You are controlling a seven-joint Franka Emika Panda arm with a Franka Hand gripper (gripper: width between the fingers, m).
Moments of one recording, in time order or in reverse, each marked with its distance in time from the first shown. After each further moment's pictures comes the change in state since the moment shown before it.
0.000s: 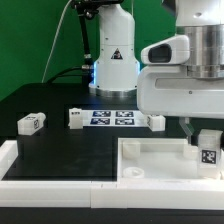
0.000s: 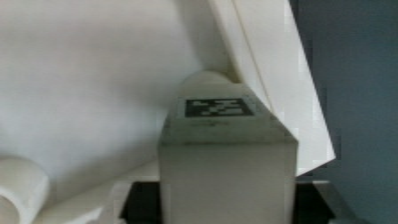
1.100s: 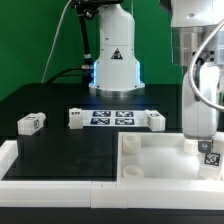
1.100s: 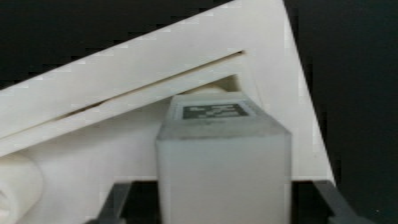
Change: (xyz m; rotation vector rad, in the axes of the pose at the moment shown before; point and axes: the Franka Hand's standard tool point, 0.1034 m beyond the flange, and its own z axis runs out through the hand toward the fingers) arm -0.002 0.004 -0.001 -0.004 -0.017 1.392
